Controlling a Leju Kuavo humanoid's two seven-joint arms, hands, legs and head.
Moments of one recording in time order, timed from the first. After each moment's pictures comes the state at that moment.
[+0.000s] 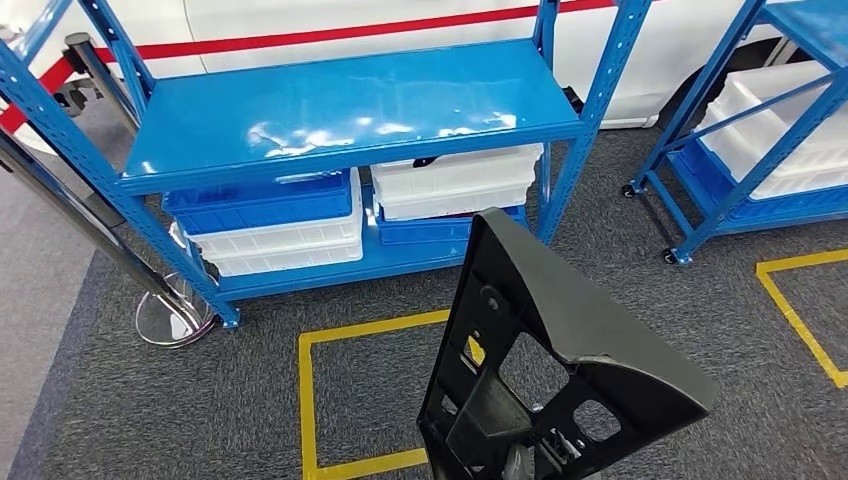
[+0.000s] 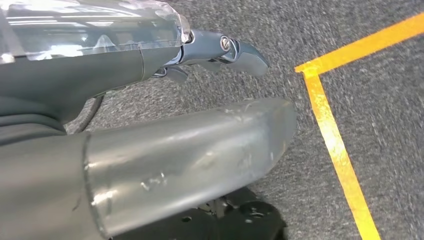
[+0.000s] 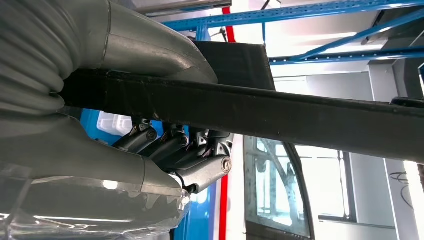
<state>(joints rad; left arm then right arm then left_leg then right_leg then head) -0.06 -0.17 1.35 -0.24 -1.36 0.08 -0.44 0.39 0.03 0.50 -1.99 0.08 -0.26 -0.63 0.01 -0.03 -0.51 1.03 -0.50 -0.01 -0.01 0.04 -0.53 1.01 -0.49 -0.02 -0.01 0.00</state>
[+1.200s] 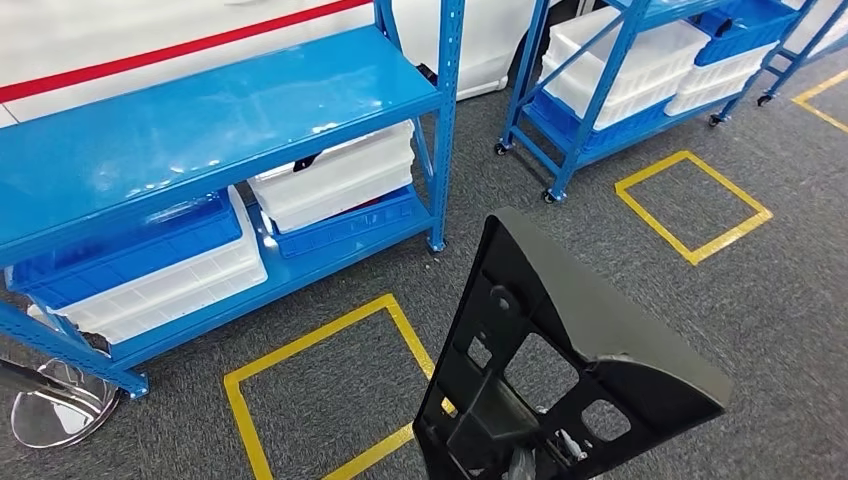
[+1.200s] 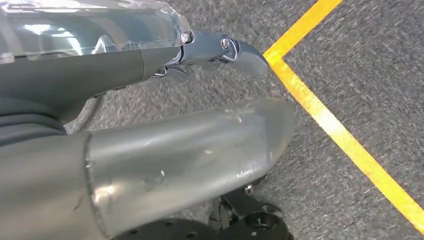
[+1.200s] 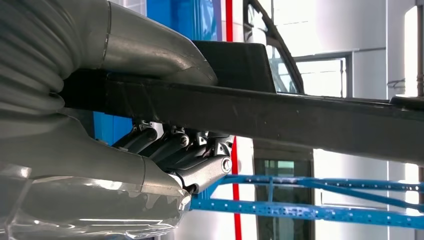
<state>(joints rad) -0.06 -0.17 1.35 -0.24 -1.36 0.08 -0.43 0.41 0.03 0.49 -2.00 0.05 -0.24 -0.64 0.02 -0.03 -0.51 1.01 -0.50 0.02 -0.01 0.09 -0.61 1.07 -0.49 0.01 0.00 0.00</state>
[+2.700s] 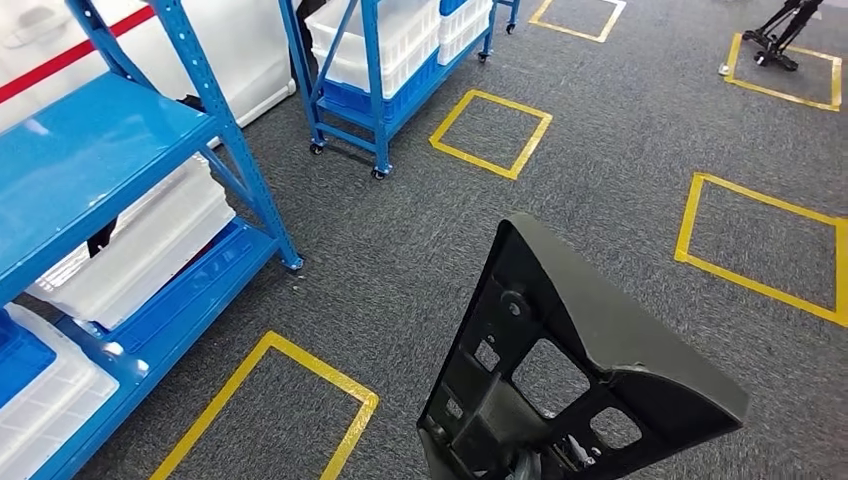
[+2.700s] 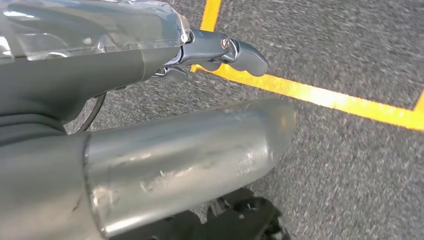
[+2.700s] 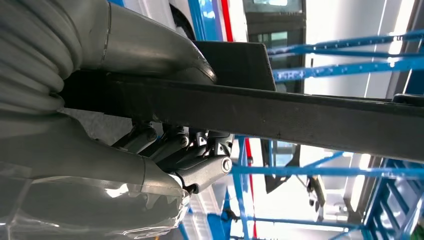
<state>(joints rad) -0.07 -0.17 1.35 -0.24 -1.36 0.07 -0.43 0.42 0.04 0.47 -2.00 0.05 -0.22 -0.64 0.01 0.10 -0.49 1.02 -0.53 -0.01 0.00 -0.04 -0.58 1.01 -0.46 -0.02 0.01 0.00</state>
